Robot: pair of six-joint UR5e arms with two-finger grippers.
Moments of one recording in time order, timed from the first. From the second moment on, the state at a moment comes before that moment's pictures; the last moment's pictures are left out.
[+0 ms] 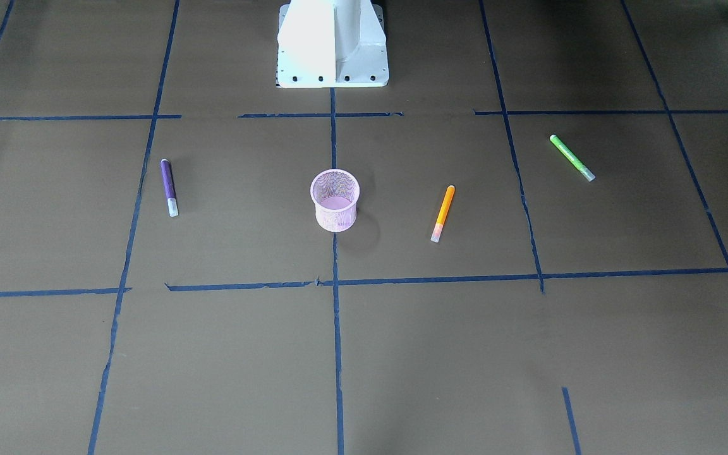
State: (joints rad) left arm -1.60 -1.55 -1.57 -1.49 -2.37 0.18; right arm 1.61 -1.65 1.64 -1.52 2.40 0.18
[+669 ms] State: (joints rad) left arm -1.60 -1.56 -1.57 -1.49 -2.37 0.18; right arm 1.61 -1.65 1.64 -1.52 2.41 0.19
